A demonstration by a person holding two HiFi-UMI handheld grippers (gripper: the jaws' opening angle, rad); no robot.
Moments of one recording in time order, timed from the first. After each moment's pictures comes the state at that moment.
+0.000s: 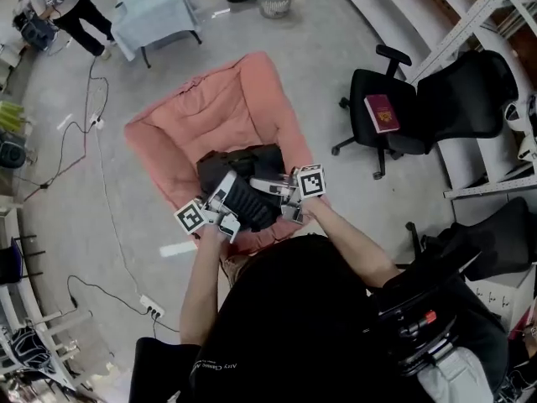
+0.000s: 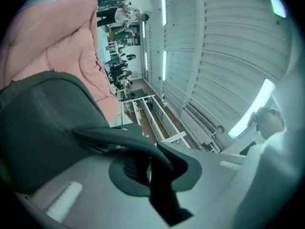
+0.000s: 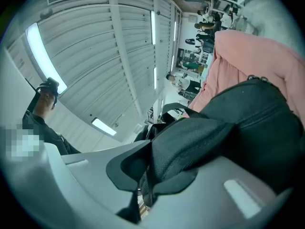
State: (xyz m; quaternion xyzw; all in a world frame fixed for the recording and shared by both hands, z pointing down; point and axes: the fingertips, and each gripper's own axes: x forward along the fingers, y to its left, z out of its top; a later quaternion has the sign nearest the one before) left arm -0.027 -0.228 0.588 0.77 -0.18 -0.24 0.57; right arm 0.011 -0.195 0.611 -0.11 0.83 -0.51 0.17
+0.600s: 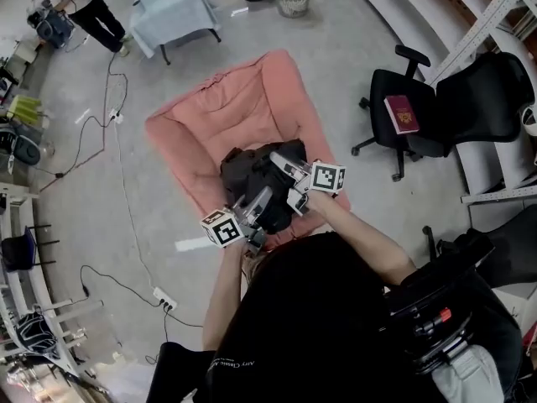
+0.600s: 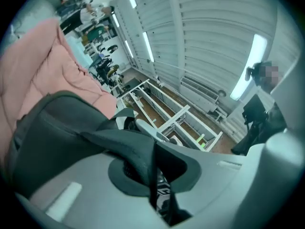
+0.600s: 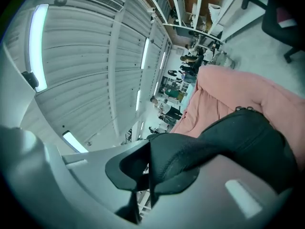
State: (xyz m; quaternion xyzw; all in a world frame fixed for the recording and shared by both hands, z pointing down) left arm 0.014 -0.166 0.594 0.87 -0.22 -0.09 0.44; right arm 0.060 -0.244 0.607 -0.30 0.78 -0.50 0.24
